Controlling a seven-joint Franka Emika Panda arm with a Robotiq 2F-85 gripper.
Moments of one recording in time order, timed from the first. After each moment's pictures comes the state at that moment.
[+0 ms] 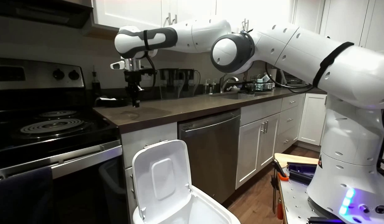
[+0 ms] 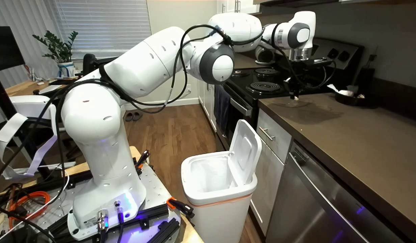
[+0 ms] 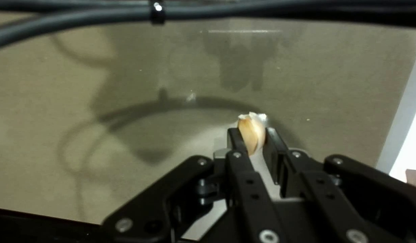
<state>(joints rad) -0.13 1.08 0.02 -0.54 -0.11 1.68 -1.34</state>
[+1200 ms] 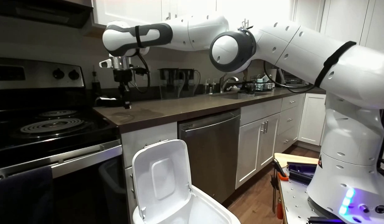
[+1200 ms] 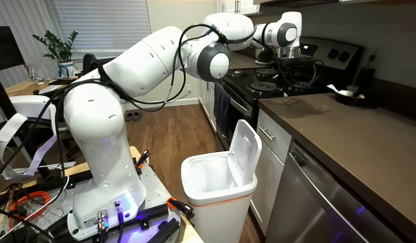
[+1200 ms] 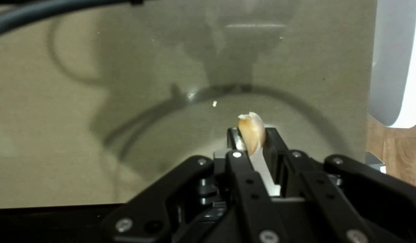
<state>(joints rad) -0.05 1.07 0.01 -0.55 -0.11 1.68 -1.01</state>
